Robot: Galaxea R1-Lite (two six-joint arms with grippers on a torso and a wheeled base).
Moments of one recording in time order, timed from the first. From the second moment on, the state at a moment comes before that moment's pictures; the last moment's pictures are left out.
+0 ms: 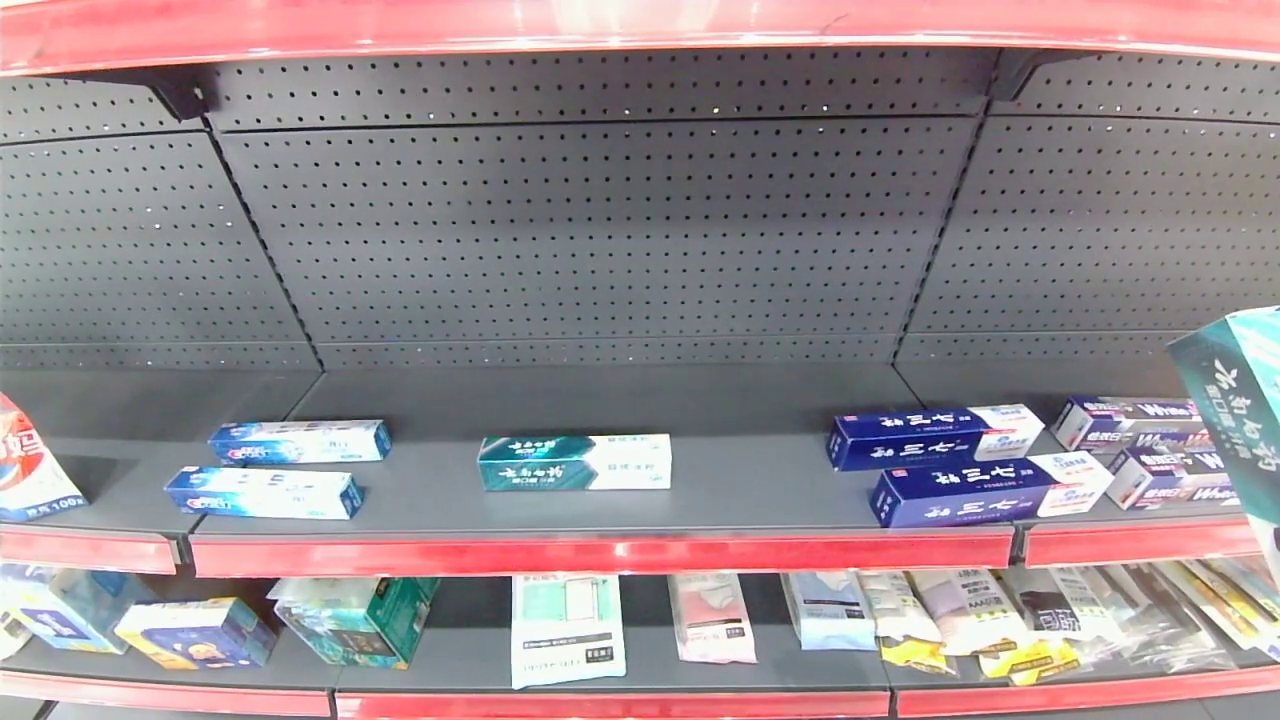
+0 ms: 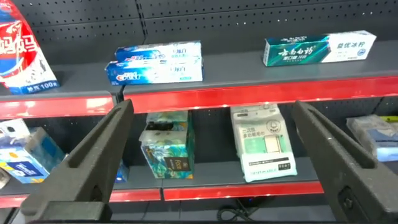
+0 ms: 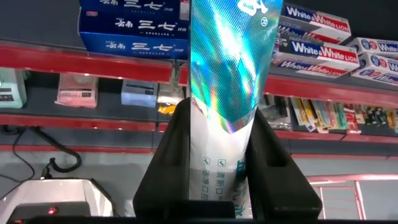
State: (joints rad) left arm 0.00 0.00 0.00 0.00 -0.01 0.08; right arm -0.01 0.87 -0.59 0.19 -0.17 -0.25
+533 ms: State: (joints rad) left arm -0.01 0.36 -0.44 0.00 -0.04 -0.11; right arm -0.03 0.88 -0.58 0.18 -0.17 -0.26
